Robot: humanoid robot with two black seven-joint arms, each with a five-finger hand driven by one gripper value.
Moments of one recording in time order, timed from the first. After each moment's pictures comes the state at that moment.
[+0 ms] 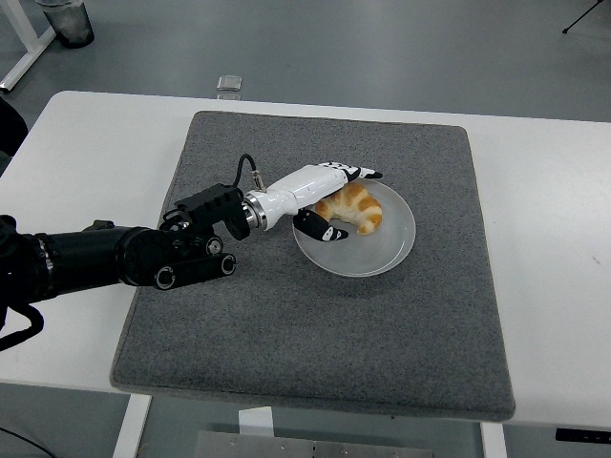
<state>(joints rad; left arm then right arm) -1.07 0.19 0.15 -0.91 1.02 0.43 -0.34 0.02 0.00 0.00 0.12 0.06 0.08 -0.02</state>
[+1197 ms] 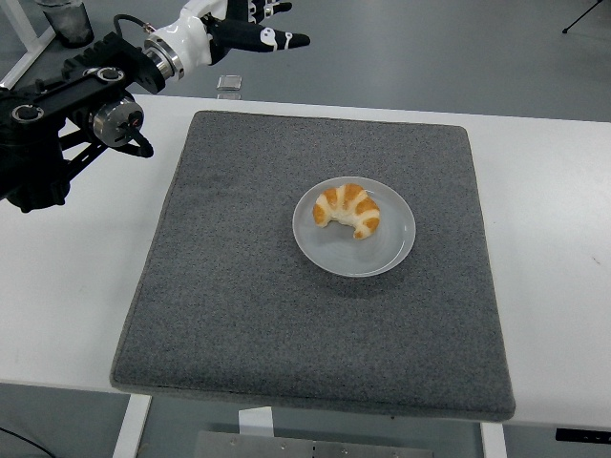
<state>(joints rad) -1.16 0.43 -0.37 -0.84 0.24 -0.17 -0.32 0.03 0.00 0.00 0.14 0.06 0.08 -0.03</state>
